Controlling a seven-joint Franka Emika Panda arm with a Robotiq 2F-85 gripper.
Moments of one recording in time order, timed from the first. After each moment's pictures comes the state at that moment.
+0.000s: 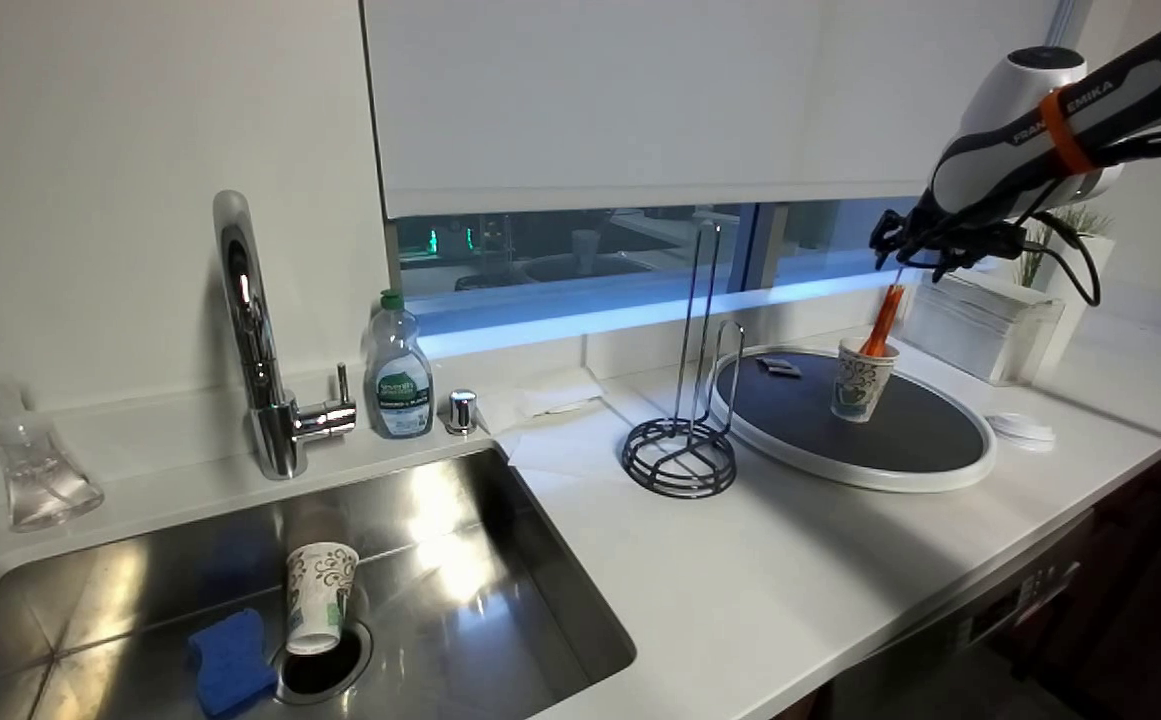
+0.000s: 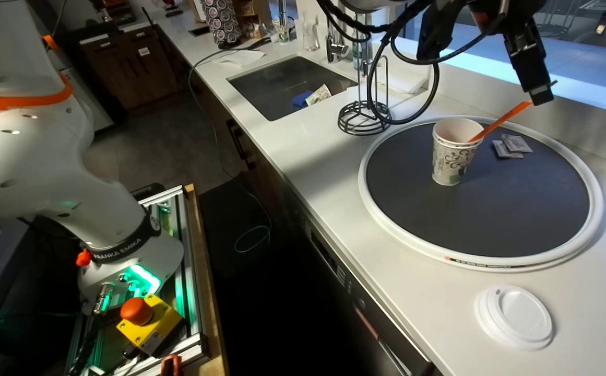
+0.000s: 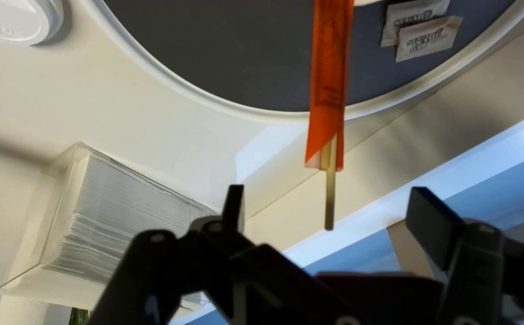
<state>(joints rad) -0.11 0.29 -0.24 -1.84 -0.20 2.69 0.61</state>
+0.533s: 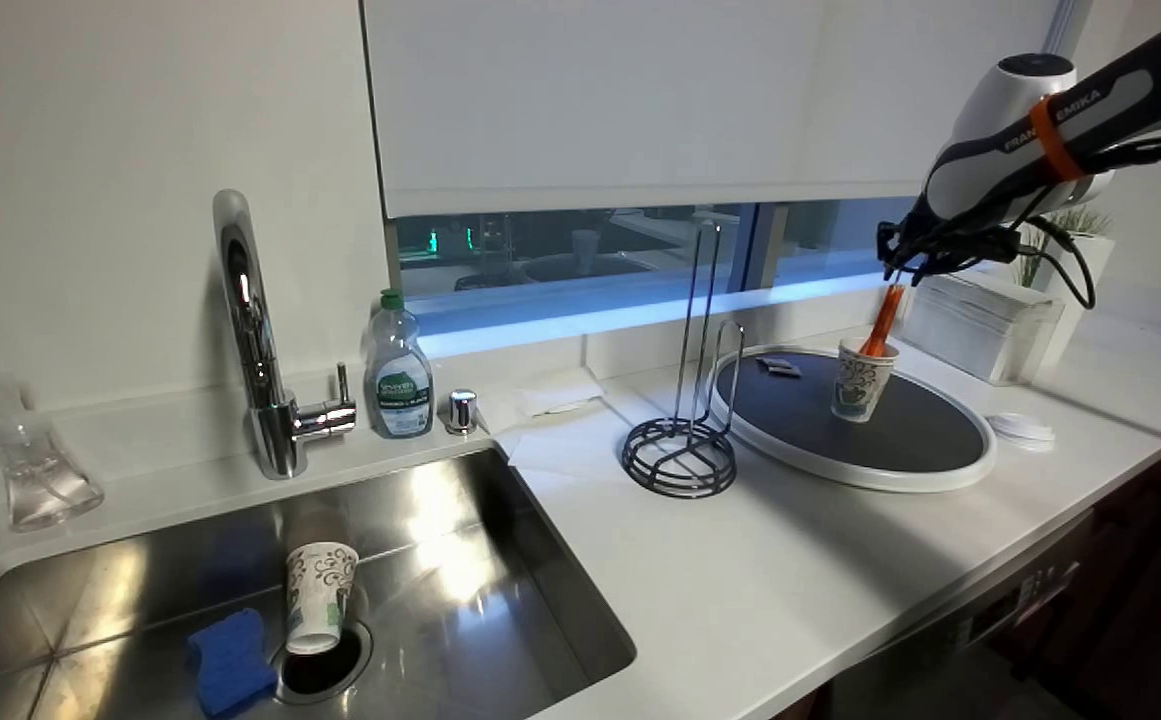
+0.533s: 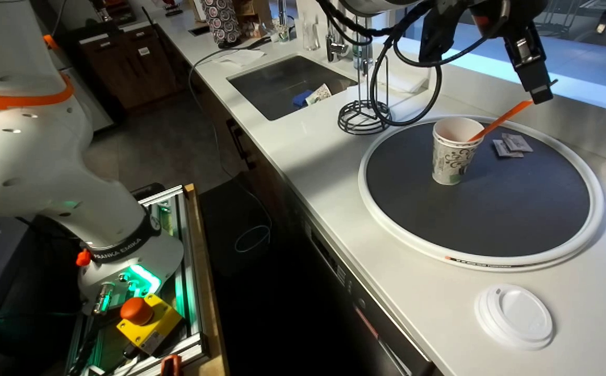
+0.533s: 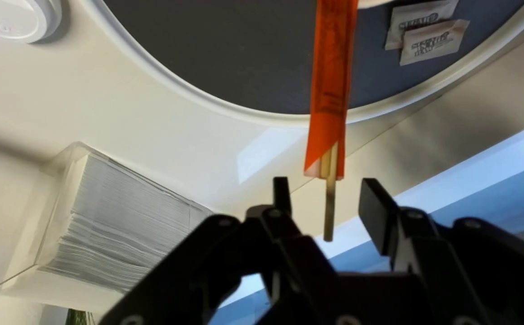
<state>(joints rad) -0.08 0.31 -0.26 -1.83 -0.20 2.70 0.61</state>
